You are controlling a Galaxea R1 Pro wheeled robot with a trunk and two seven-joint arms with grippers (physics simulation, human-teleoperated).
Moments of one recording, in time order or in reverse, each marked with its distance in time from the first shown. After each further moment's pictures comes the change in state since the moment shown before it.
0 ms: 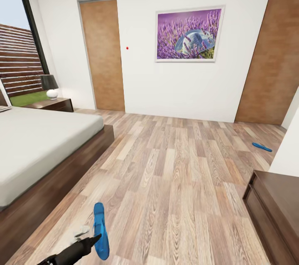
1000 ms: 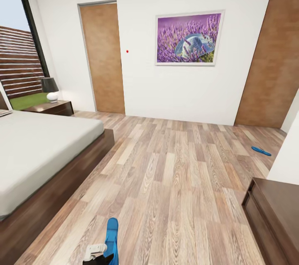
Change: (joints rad) left arm 0.000 -0.080 -0.233 0.157 0.015 -0.198 0.188; right arm 0.000 0.075 -0.002 0.003 0.107 -0.104 -0.202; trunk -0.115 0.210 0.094
